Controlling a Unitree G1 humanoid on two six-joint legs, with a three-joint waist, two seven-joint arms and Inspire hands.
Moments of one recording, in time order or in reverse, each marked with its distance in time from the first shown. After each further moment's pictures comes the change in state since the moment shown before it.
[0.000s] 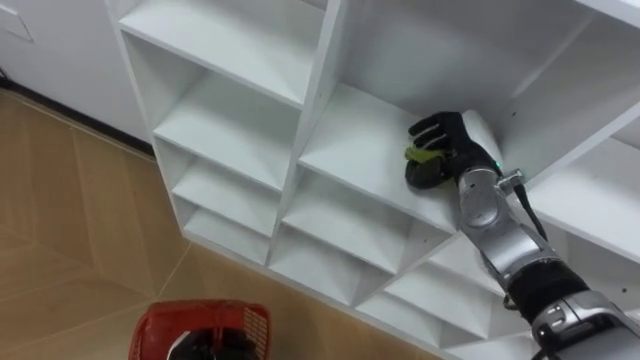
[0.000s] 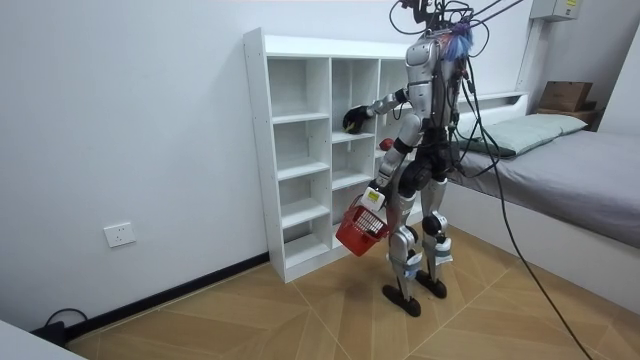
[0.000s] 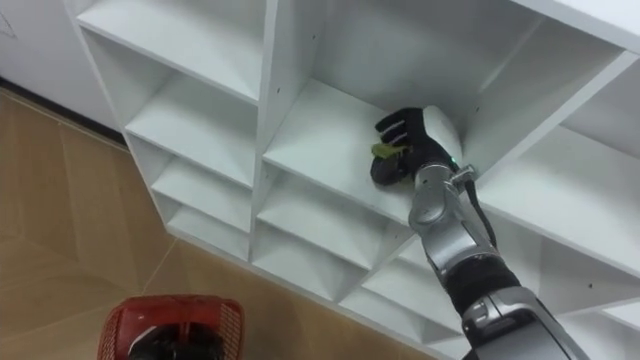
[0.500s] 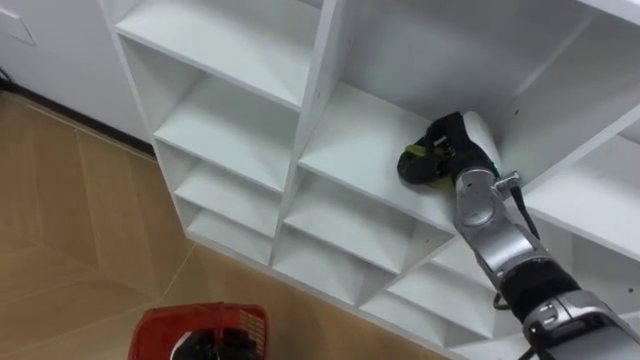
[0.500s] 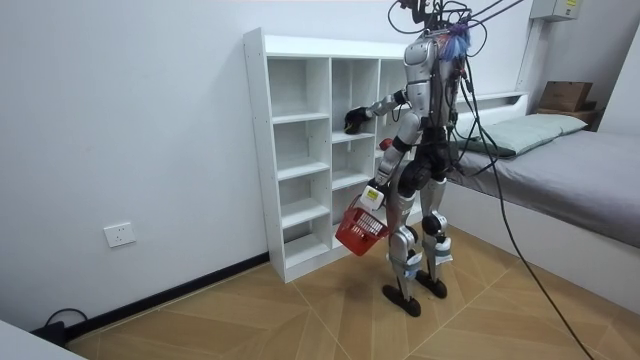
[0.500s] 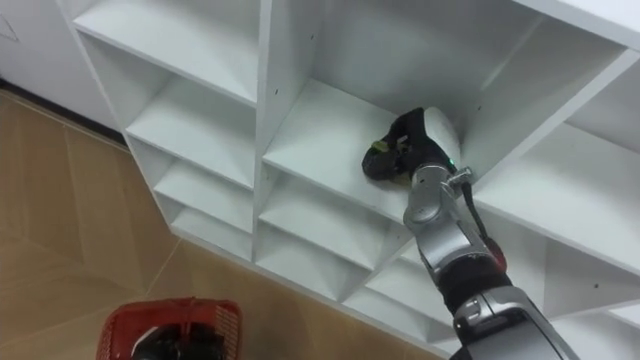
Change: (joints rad) left arm -0.007 -0.031 0.001 -0.003 -0.002 0.011 0.056; right arm -0.005 0.039 -0.047 0.016 -0.009 0.001 -0.010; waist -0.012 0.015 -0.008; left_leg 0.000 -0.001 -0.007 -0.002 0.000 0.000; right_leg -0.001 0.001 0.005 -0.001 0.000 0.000
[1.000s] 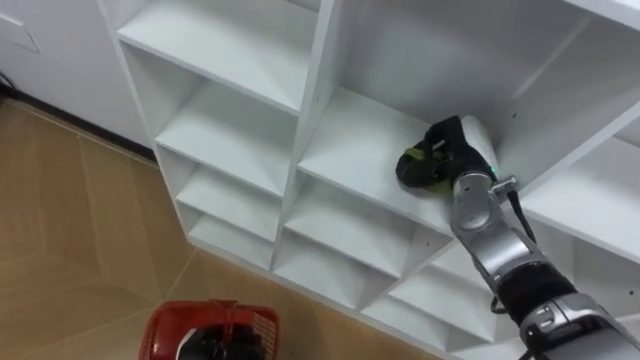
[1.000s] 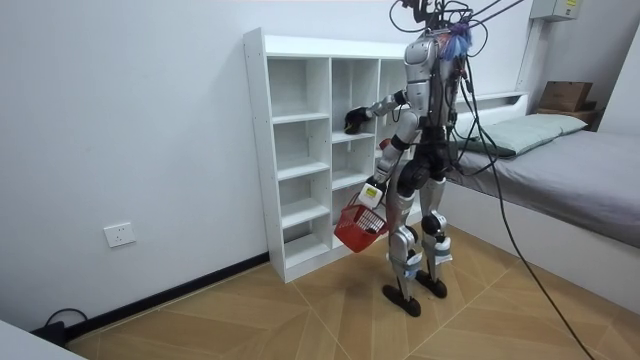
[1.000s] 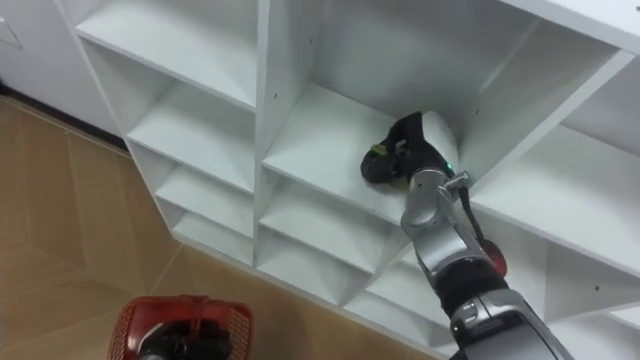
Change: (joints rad) left arm -0.016 -0.014 -0.010 0.011 -0.037 0.001 0.036; right arm 0.013 0.025 -0.001 0.000 0.000 0.002 -0.021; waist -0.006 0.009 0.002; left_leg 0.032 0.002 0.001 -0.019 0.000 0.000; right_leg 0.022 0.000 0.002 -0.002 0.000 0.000
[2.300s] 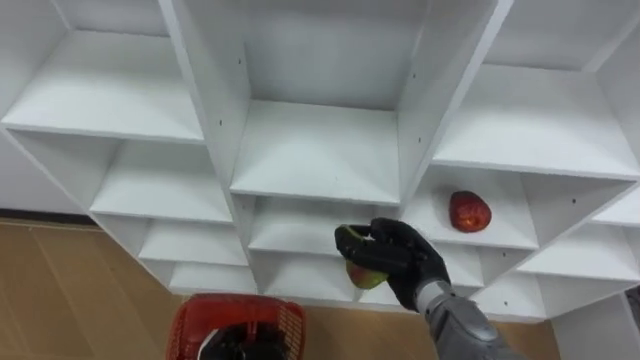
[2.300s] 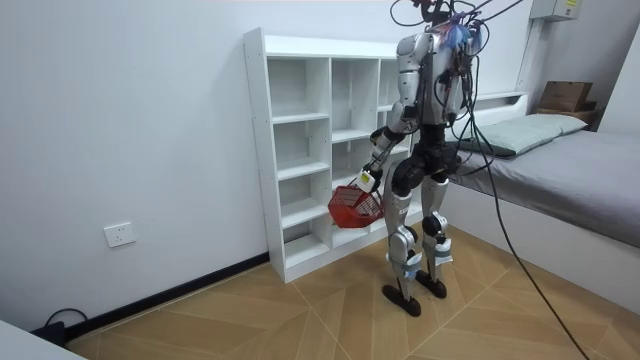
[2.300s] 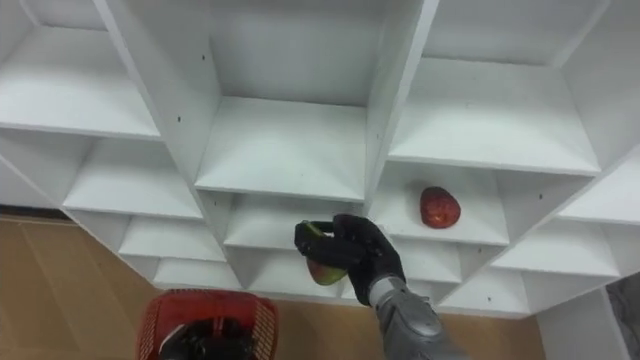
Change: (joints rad) left arm 0.043 -0.041 -0.044 -0.033 -0.104 -0.078 -0.037; right arm 0.580 0.039 0.009 -0.527 0.747 -0.003 0.304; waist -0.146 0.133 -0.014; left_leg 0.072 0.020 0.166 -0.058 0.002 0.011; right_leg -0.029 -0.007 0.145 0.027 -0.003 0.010
